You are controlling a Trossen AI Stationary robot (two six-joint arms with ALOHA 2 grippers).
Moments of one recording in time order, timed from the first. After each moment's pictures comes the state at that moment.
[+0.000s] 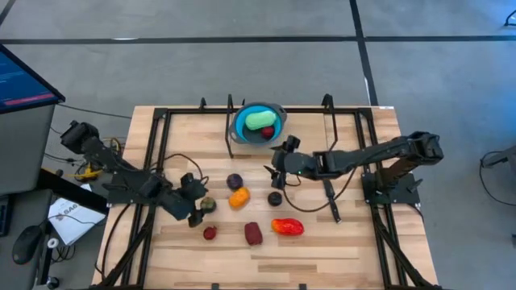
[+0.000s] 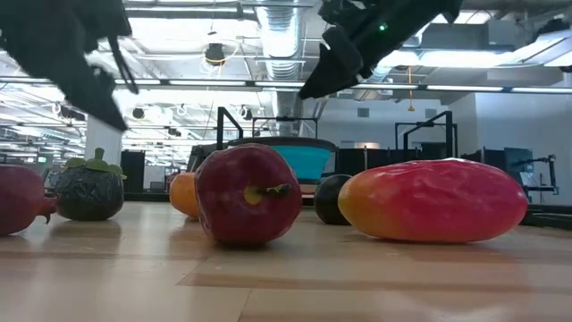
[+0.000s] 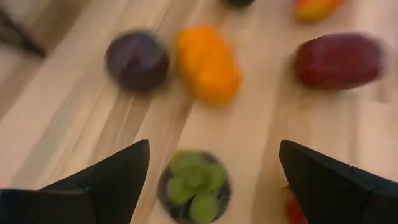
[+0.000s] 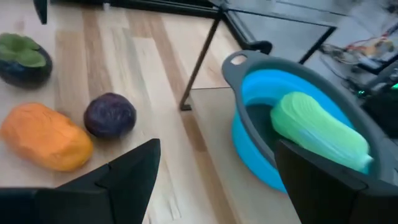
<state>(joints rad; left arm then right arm) -0.56 1.09 0.59 -0.49 -0.52 -0.78 0.09 1.54 1.00 -0.06 0.55 -0.01</state>
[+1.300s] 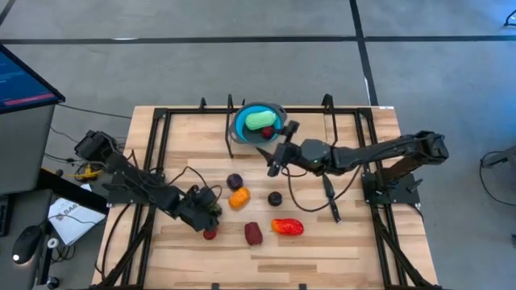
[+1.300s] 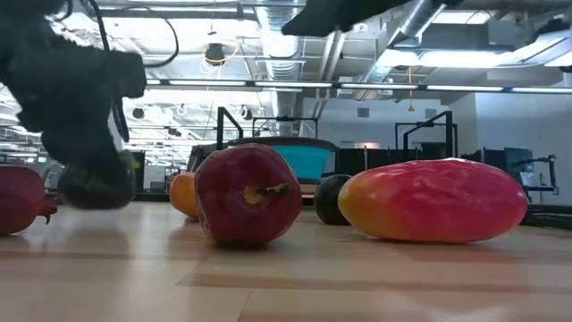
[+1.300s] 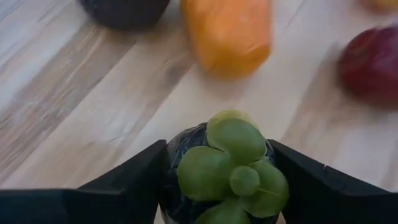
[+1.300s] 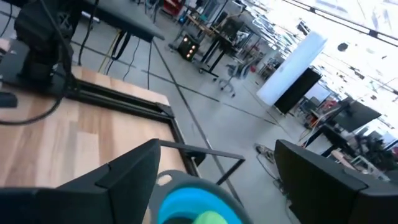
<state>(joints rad) -0.55 1.41 0.59 -0.27 -0.48 -1.08 0.06 1.48 1.00 0.39 0.59 -0.53</state>
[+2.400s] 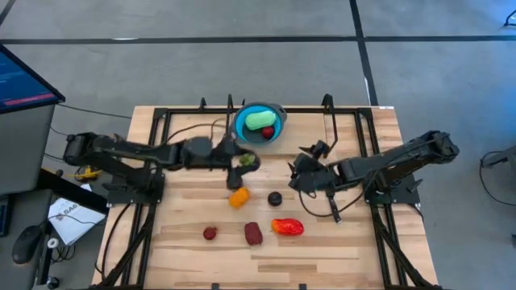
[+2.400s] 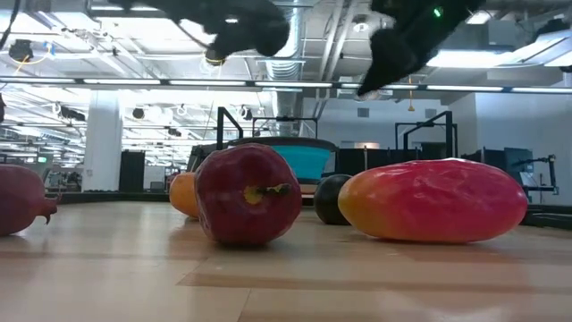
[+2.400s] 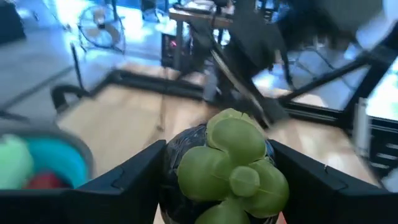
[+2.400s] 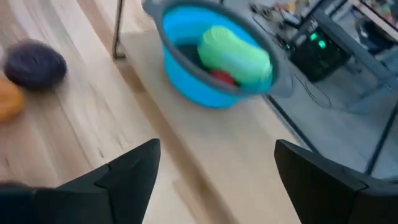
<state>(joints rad) 0.03 1.29 0.85 0.21 -0.13 -0.13 0.25 1.40 0.94 -0.49 0.92 0.38</state>
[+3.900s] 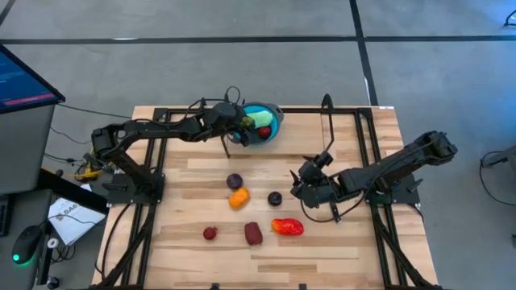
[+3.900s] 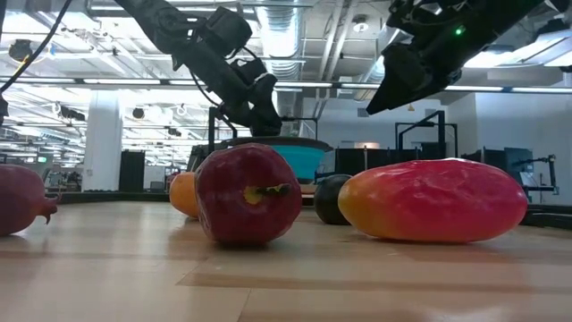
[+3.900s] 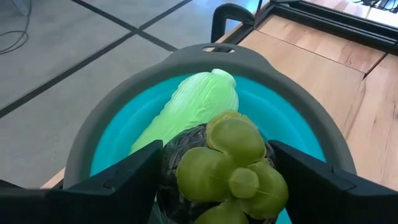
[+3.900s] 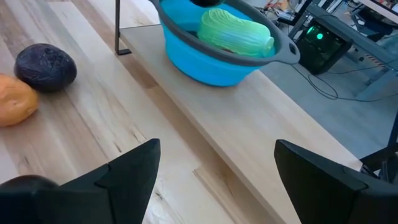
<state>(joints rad) 0.43 1.58 0.99 0.04 -0.22 -0.12 0.33 1.42 0.83 -0.40 1.00 0.57</state>
